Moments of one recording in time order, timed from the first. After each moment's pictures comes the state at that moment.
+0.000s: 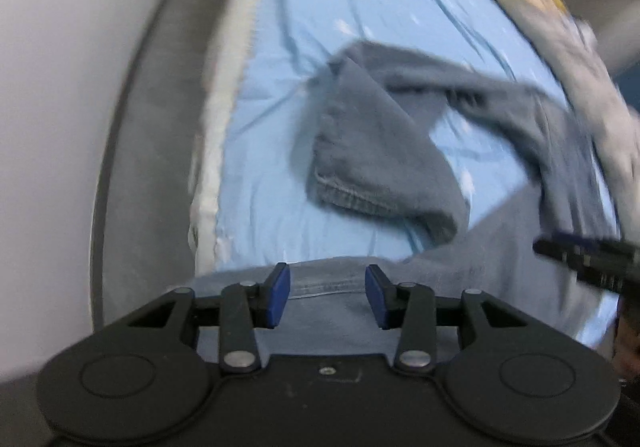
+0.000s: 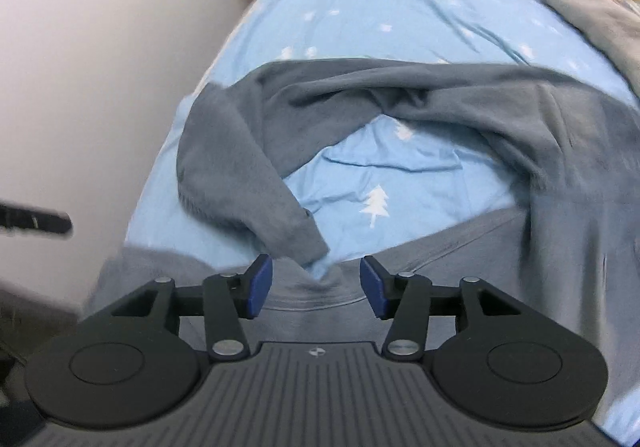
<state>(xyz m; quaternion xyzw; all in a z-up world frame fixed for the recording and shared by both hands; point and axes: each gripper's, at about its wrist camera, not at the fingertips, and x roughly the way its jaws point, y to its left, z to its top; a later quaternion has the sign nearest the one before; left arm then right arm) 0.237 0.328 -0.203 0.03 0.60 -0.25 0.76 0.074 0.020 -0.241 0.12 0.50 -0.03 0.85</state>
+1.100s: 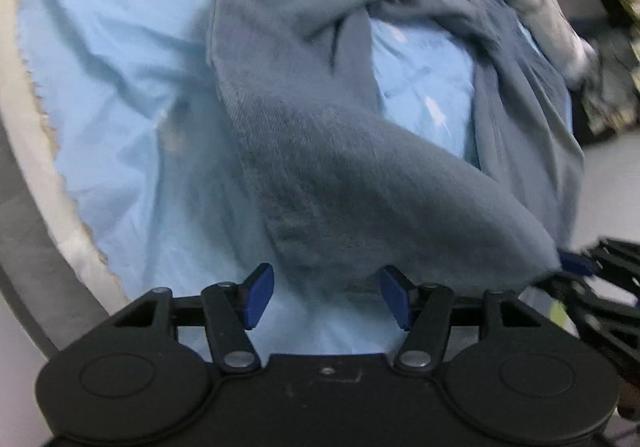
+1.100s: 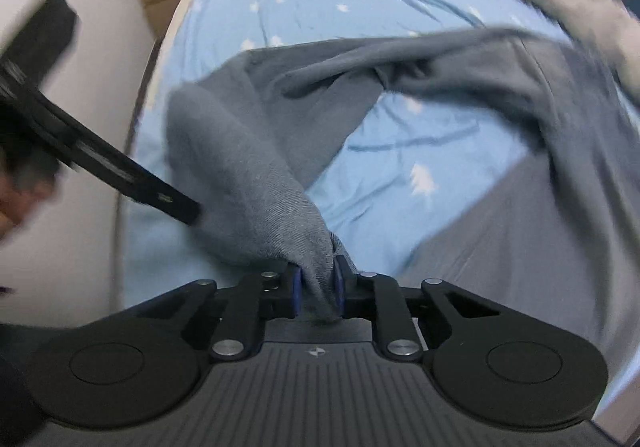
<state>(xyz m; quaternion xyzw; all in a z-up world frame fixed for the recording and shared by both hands) 0.389 0.243 -0.316 0.17 0.64 -0.52 0.54 0.117 0.138 -0.255 0.16 0.50 -0.19 0.83</state>
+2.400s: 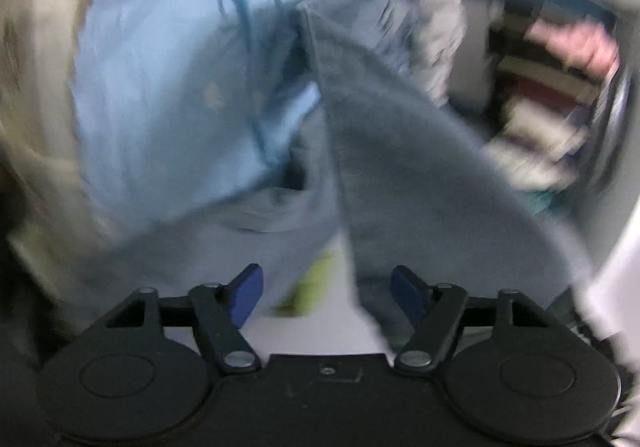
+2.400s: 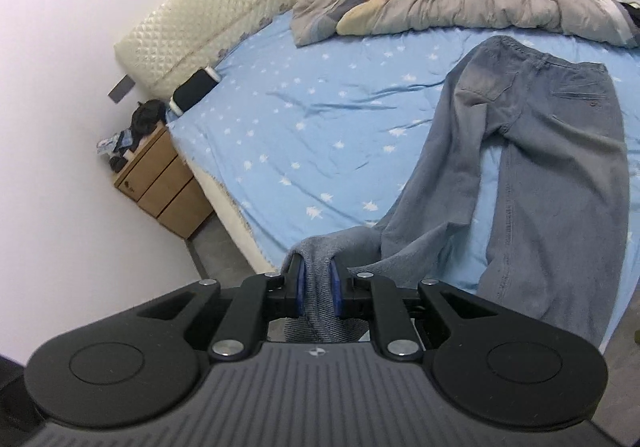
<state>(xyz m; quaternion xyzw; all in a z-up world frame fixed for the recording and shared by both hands) 0.427 0.354 -0.314 -0.21 0.79 -0.48 0.32 0.116 0.199 -0.083 0.38 0.28 -0.32 0.82</state>
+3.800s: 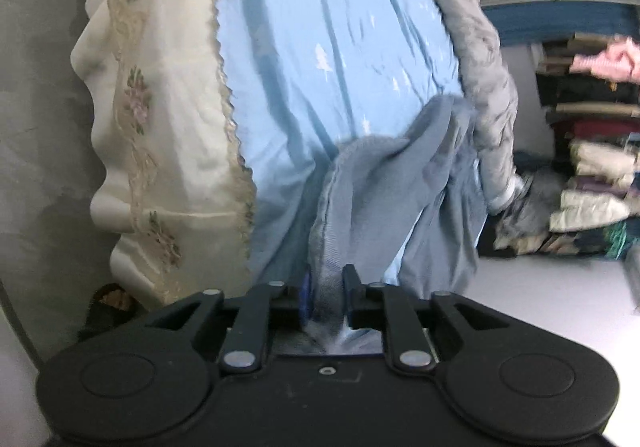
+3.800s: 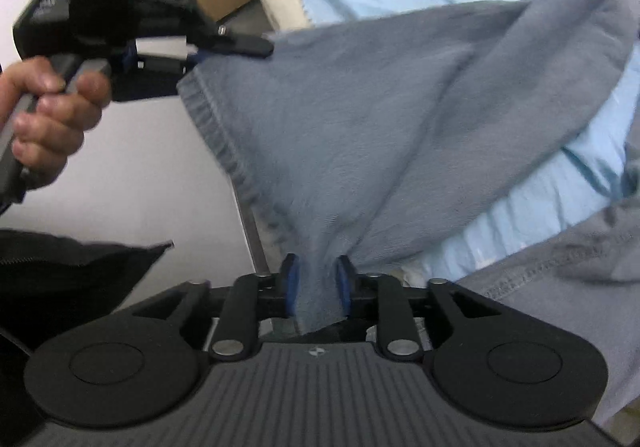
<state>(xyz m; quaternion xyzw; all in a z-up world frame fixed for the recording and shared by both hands) 0.552 0.369 -0.293 -0.06 0.71 -0.47 0.52 0.232 0.277 -0.268 0.31 0.52 -0.15 0.78</state>
